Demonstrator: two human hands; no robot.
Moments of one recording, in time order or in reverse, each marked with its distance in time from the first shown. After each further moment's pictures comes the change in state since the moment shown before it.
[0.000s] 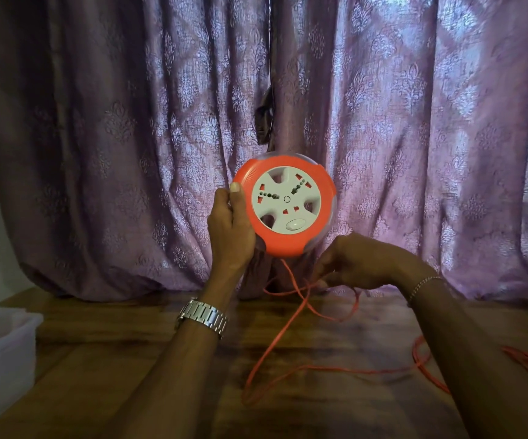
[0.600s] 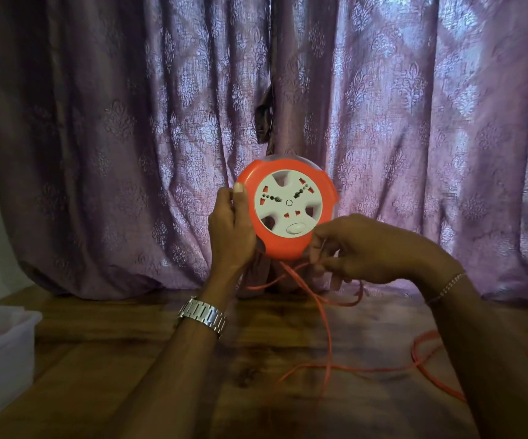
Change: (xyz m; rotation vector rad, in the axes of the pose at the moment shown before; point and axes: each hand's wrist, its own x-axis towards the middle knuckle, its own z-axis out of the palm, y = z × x) left_hand 0.001 -0.005 0.000 0.070 -0.028 0.043; right_hand -0.023 -0.035 -0.028 0.211 0.085 -0.030
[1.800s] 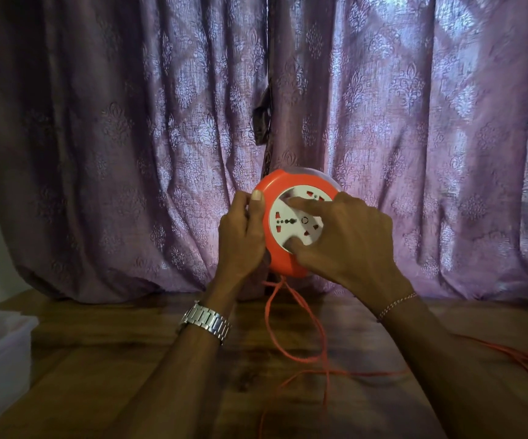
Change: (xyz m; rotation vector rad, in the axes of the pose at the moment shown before) left_hand -0.004 -0.010 0.009 -0.014 -0.113 0.102; right_hand 0.020 -0.021 0.035 -0.515 0.844 0.149
